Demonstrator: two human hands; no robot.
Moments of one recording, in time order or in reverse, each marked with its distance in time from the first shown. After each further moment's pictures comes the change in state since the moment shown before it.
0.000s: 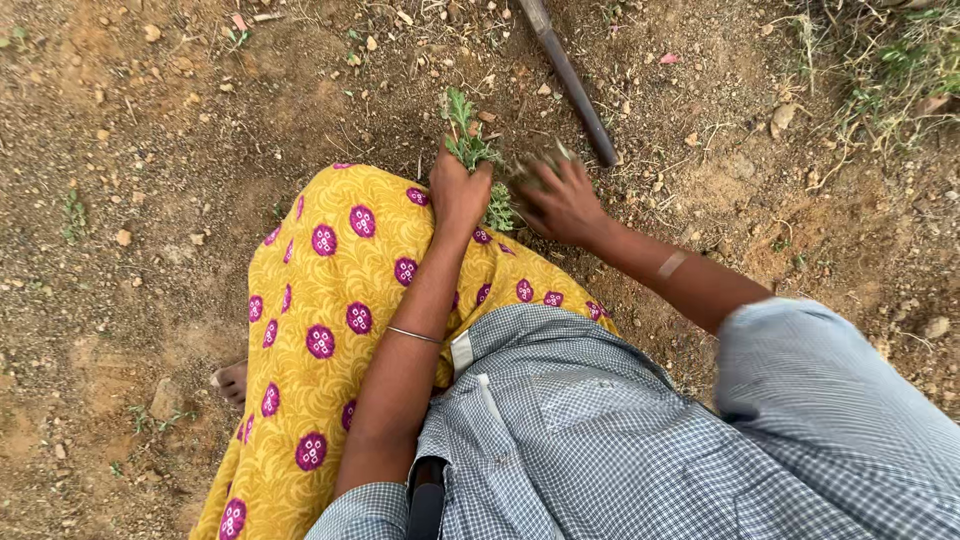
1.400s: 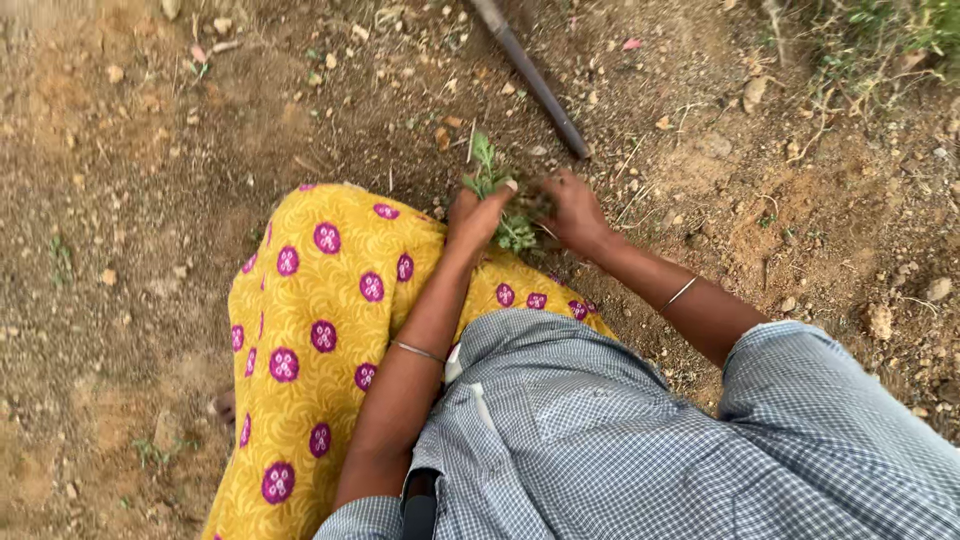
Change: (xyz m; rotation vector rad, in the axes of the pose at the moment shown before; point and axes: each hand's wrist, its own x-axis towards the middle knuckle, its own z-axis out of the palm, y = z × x) left_hand -0.031 -0.007 0.049 -0.036 -0.280 -0.219; right_hand -0.034 0.005 -0.023 0.521 -0.190 0.589
